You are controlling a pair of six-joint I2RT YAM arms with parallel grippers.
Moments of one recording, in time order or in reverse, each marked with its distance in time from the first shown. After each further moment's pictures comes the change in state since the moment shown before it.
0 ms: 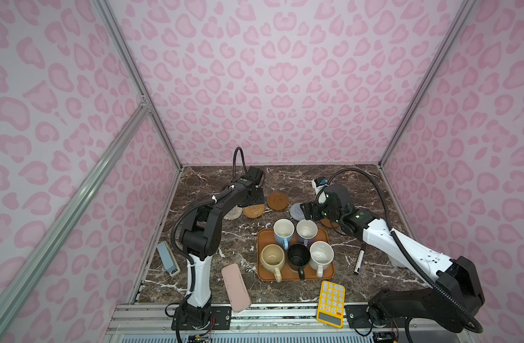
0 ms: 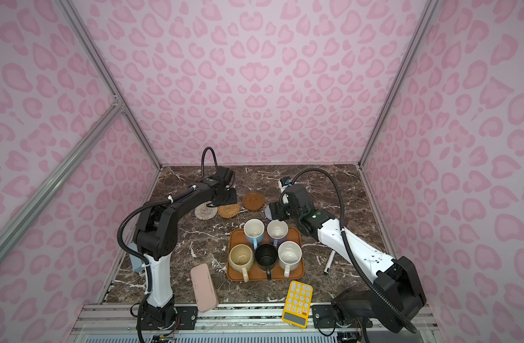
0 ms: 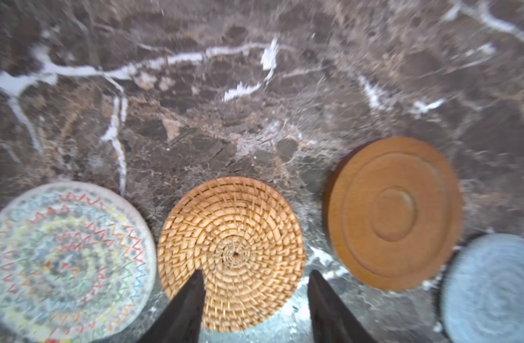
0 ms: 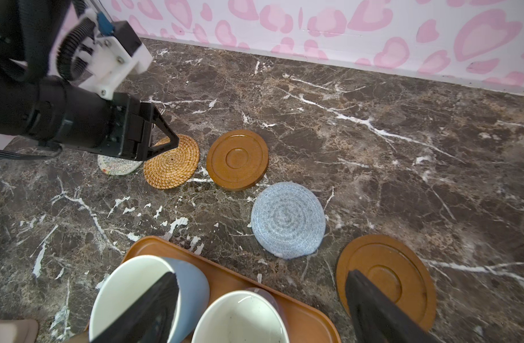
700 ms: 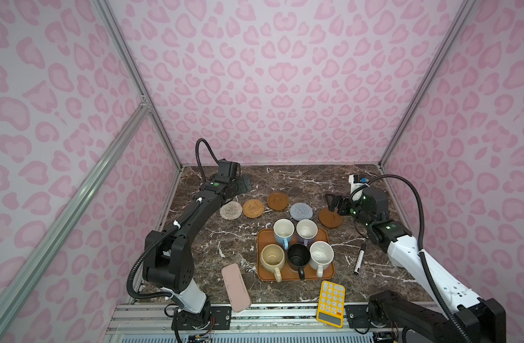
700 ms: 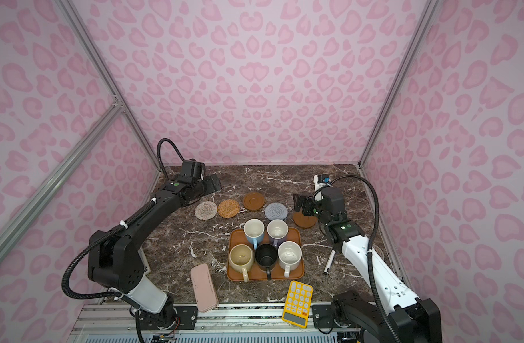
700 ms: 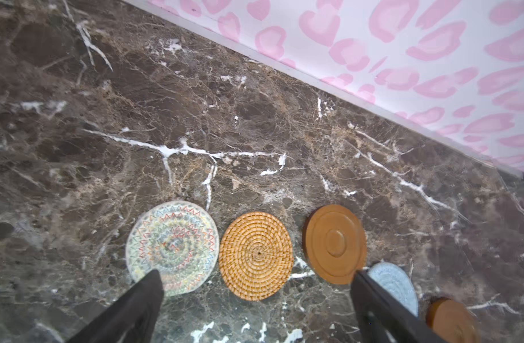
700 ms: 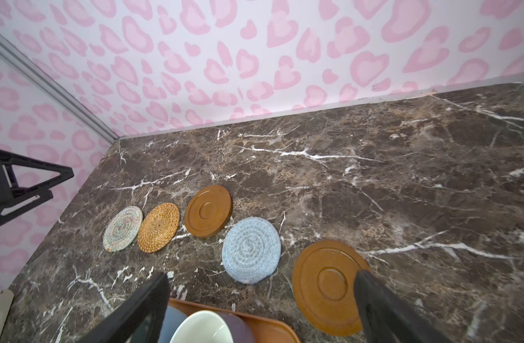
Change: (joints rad) left arm 0.117 -0.386 -0.228 0.150 0.007 -0.044; right arm -0.299 -0.242 -0.164 0.125 -0.140 0.112
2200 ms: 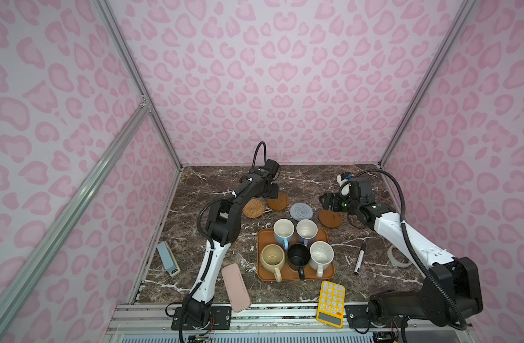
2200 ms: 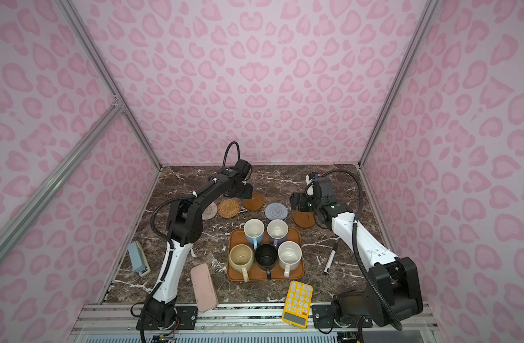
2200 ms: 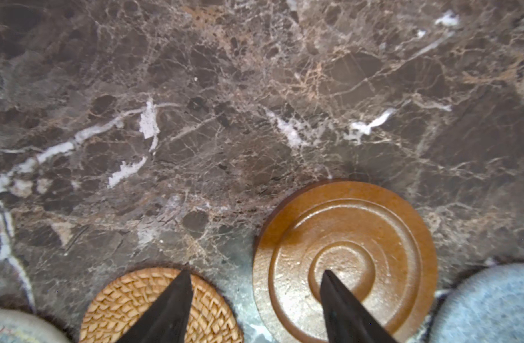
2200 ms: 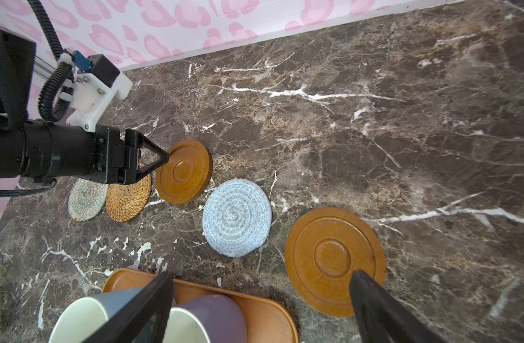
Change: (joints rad) left arm -0.189 0.790 0.793 -0.418 -0.017 0.211; right arm -0.011 0.271 0.159 -0.171 -0.061 -0.015
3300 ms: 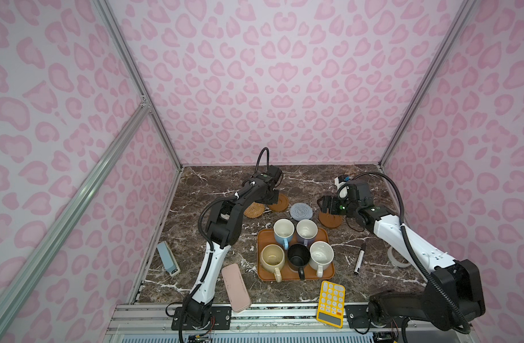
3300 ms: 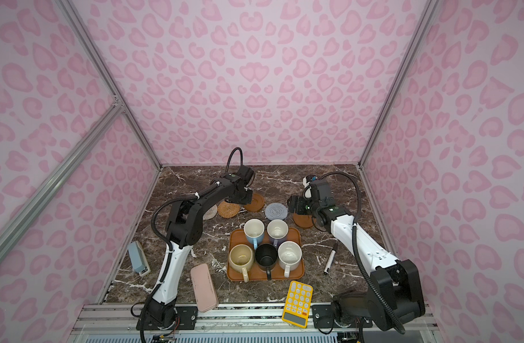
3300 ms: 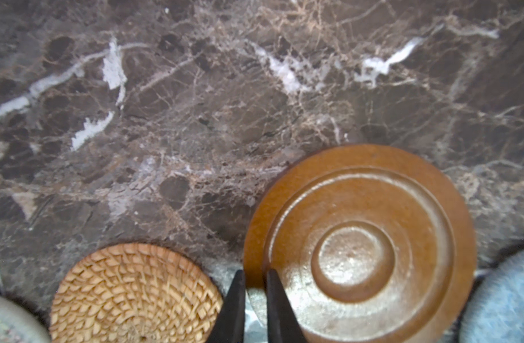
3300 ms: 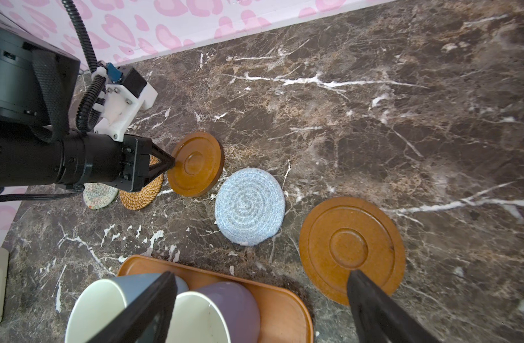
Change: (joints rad) left arm -0.035 -0.050 -0.148 0.032 -0.013 -0.005; right arm 0.038 -0.024 -0.027 0.000 -0.010 0.026
